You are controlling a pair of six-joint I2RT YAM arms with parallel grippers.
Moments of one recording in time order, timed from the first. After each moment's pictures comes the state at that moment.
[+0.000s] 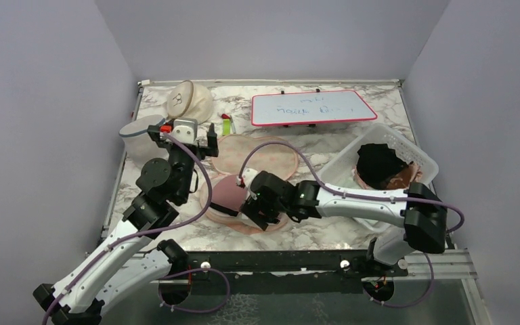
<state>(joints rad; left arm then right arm) -0.74 0.71 0.83 0.04 -0.57 0.19 1.17 1.50 1.04 -0.42 0.15 0.12</state>
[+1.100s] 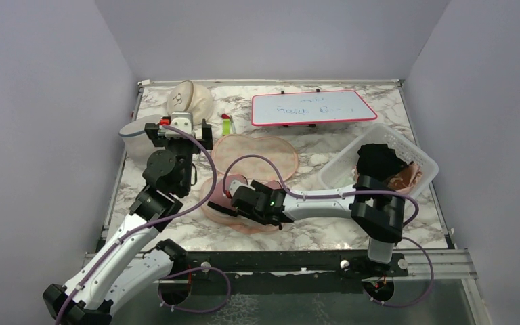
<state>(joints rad) -0.58 0.74 0.77 0.13 -0.60 0.17 1.25 1.82 1.15 -0.42 0.51 -0.03</state>
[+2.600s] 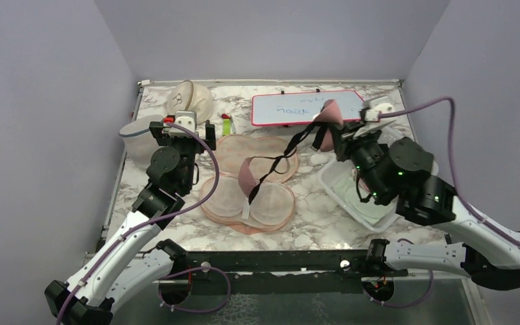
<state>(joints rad) -0.58 0.77 0.77 0.11 -0.56 0.14 1.16 0.94 1.29 -0.35 0.77 -0.02</state>
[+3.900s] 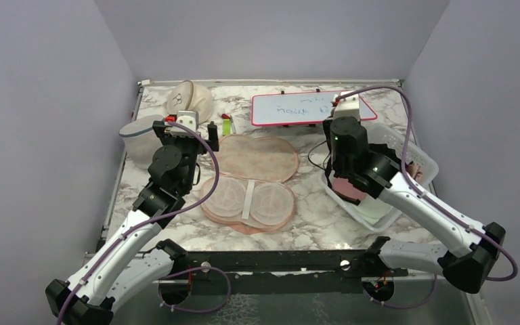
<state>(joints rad) -0.57 0.78 0.77 0.09 -0.51 0.09 0.82 1.09 1.10 -0.22 0.98 -0.11</state>
